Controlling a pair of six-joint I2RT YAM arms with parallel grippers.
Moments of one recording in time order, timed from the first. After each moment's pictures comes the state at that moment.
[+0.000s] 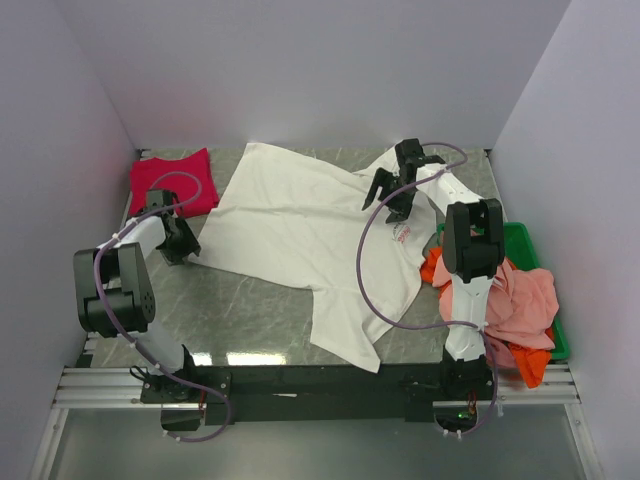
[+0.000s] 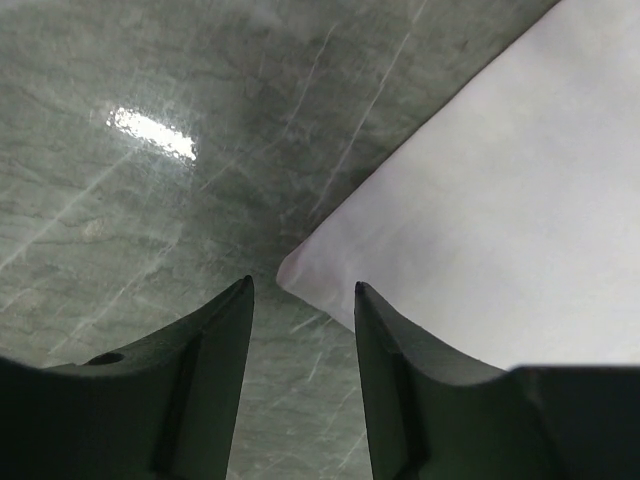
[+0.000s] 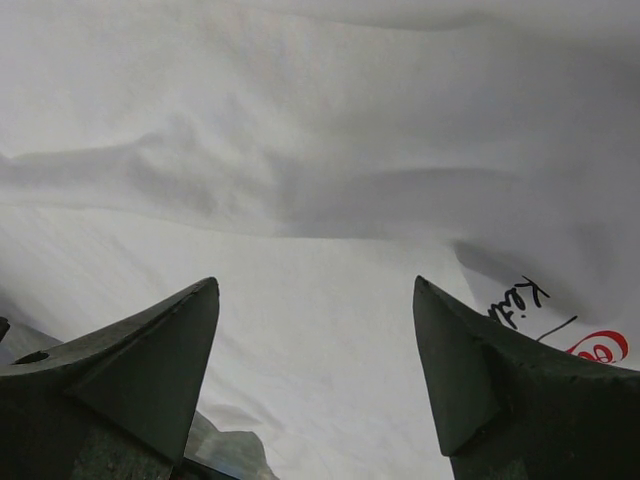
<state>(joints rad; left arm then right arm) 0.16 1.66 1.01 -0.49 -0.03 -0.41 0.17 2.15 1.74 -0.76 -0.25 0.57</state>
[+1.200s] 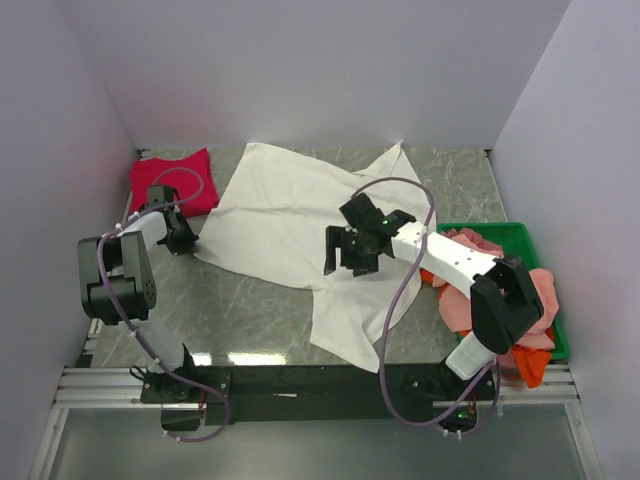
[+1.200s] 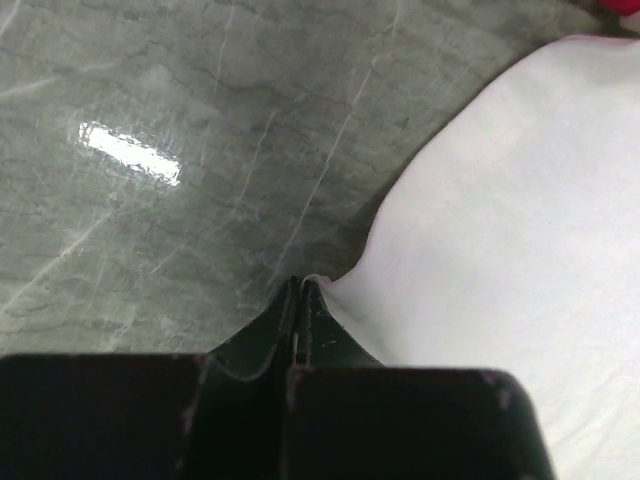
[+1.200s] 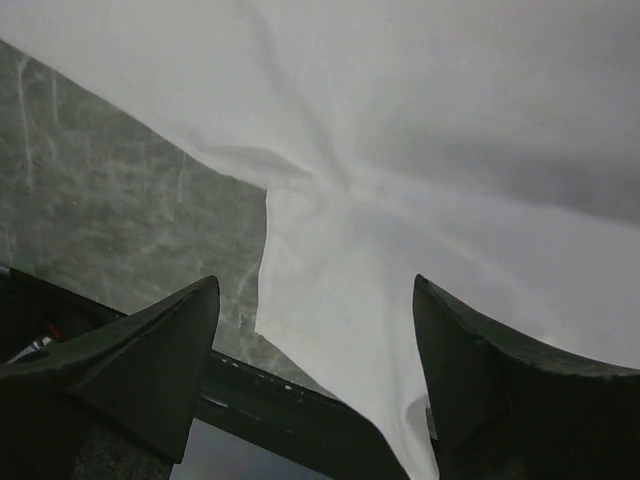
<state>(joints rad) 0.17 1.75 1.05 -0.41 0.03 -0.40 0.63 1.60 1.19 -0.68 -0.13 0.62</state>
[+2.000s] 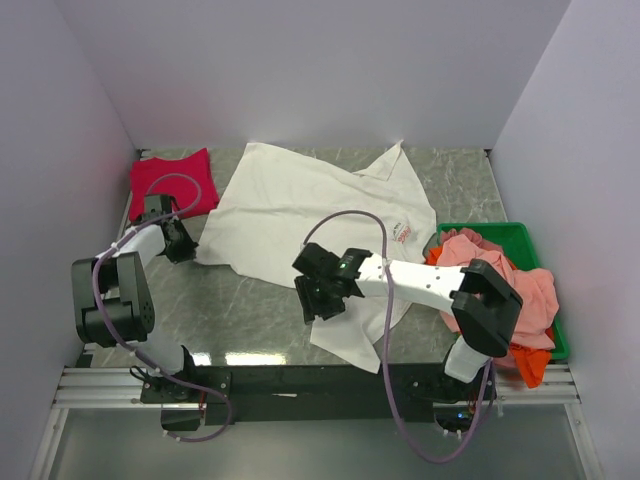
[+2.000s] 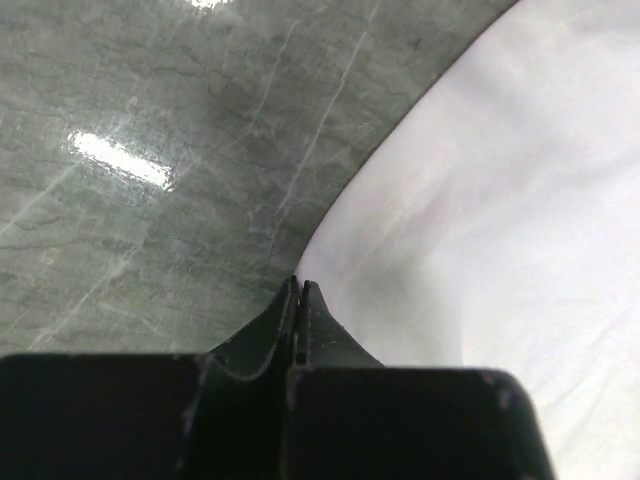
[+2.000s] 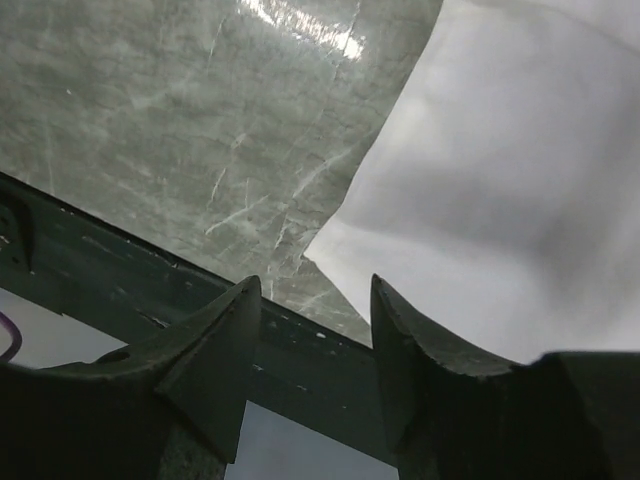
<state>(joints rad) 0.17 1.60 0.92 -0.39 0.03 -0.44 1.03 1.64 1.14 -0.69 -0.06 0.72</state>
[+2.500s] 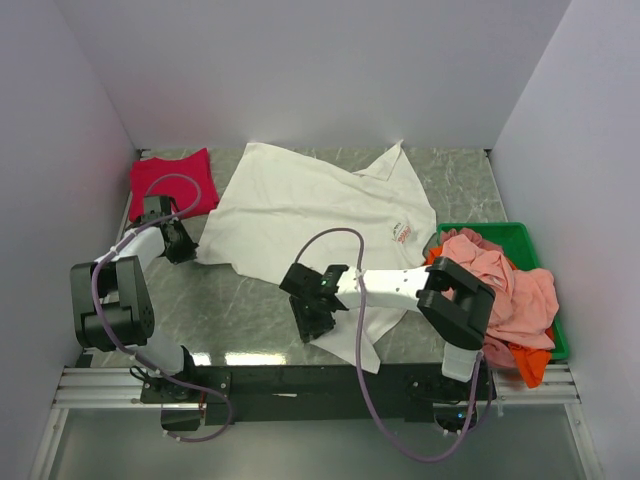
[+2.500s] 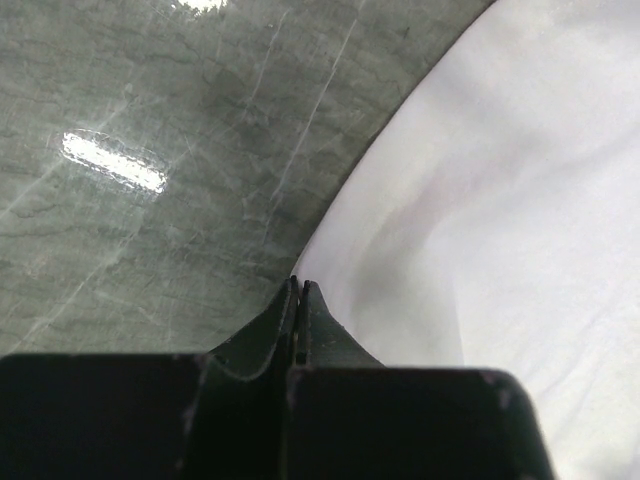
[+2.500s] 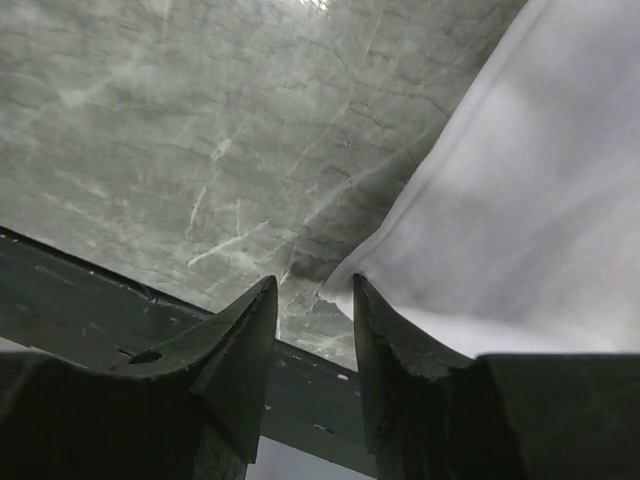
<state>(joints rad) 0.17 1.57 0.90 -0.39 0.04 -0.44 1.11 1.78 1.12 -0.61 -0.07 0.81</state>
